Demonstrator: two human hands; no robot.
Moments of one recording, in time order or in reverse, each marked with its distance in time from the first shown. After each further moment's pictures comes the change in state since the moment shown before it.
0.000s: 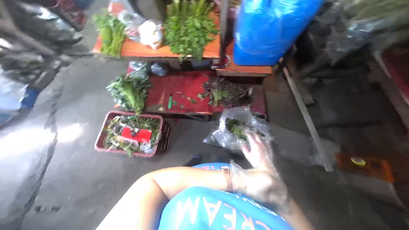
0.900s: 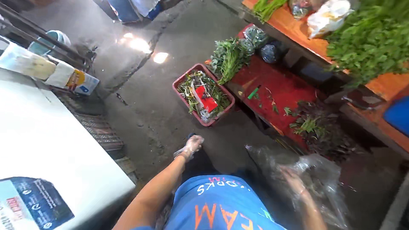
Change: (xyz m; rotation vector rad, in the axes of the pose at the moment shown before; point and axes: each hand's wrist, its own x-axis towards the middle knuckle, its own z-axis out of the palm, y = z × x) left_hand -0.461 -0.112 0.005 -0.777 1.587 -1.370; right_hand 0.097 -0.123 0.142 0.307 -0.626 0.150
